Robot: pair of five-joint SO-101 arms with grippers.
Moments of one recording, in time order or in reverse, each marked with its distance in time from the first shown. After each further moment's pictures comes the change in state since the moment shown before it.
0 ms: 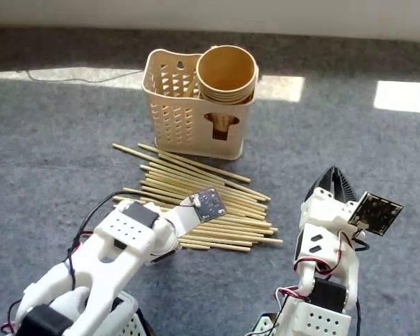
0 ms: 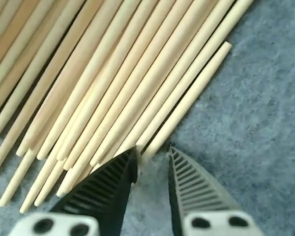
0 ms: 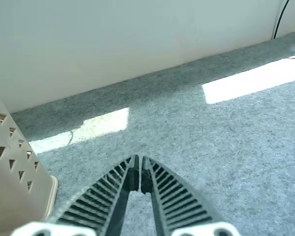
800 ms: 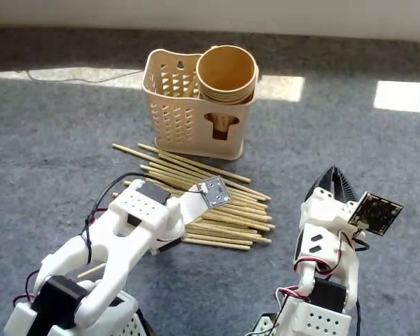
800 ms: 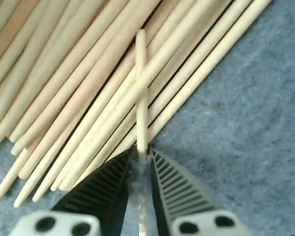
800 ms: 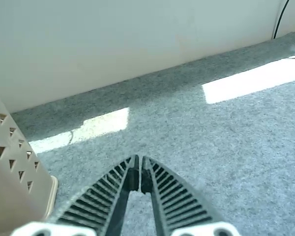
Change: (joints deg) left arm -0.4 11.7 -11.6 7.7 2.1; right arm 0.0 0.0 0.1 0.0 0.0
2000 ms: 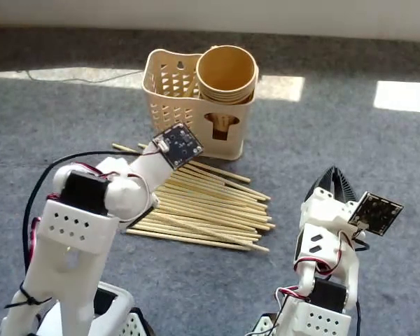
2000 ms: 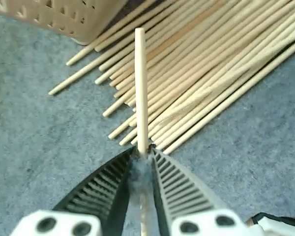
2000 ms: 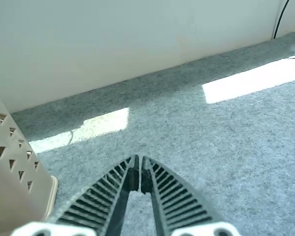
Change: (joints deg) left arm -10.6 -24.4 -25.8 27.5 0.1; right arm 0.0 0.0 0.0 0.0 0.0
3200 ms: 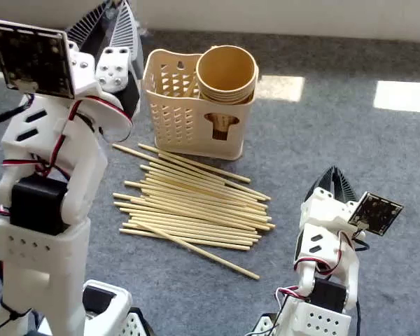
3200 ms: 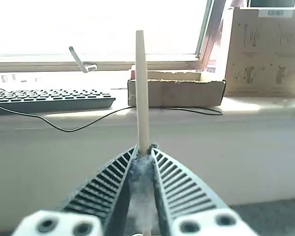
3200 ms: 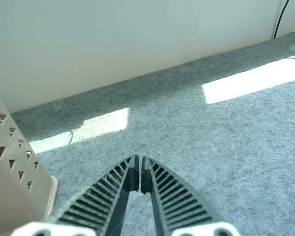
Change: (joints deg) left arm -1.7 3.1 -23.7 -54.8 35.3; right arm 0.0 0.0 0.0 0.0 0.0
